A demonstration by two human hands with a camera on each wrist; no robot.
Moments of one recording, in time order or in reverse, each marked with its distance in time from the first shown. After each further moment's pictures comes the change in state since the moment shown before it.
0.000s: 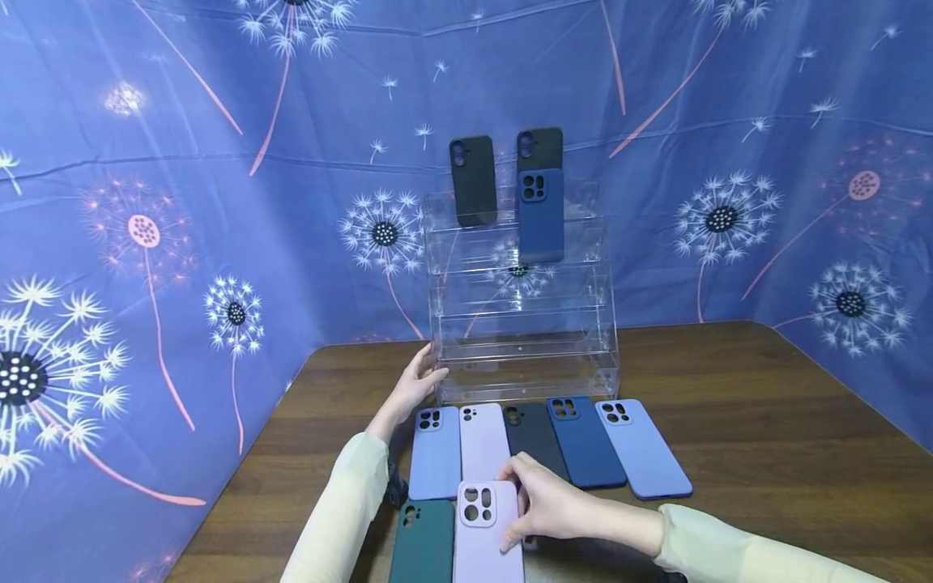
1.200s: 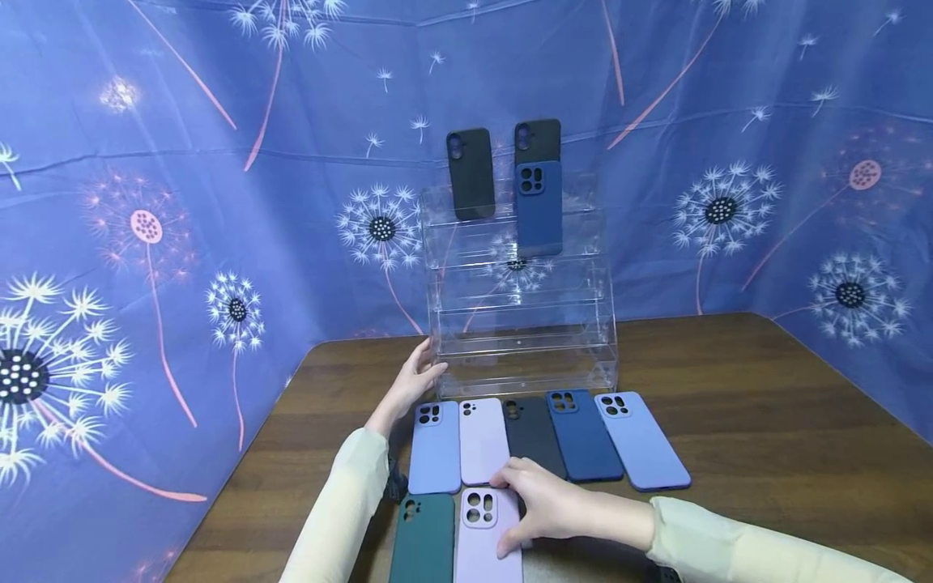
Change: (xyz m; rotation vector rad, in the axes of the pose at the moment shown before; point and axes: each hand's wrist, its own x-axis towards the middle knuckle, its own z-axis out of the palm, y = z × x) left_hand -0.001 0.004 0.001 0.033 0.015 -0.033; right_hand 0.001 -0.004 0.004 -0.336 -0.065 -0.009
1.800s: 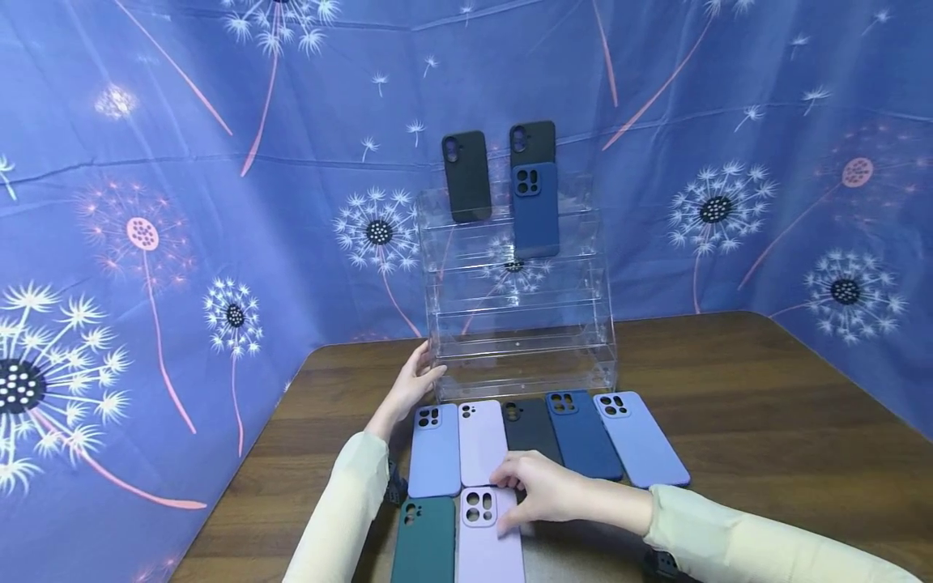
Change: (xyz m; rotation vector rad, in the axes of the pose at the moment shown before) left_hand -0.001 0.000 0.002 0.013 0.006 0.036; right_hand 0.008 0.009 -0.011 0.063 0.013 -0.114
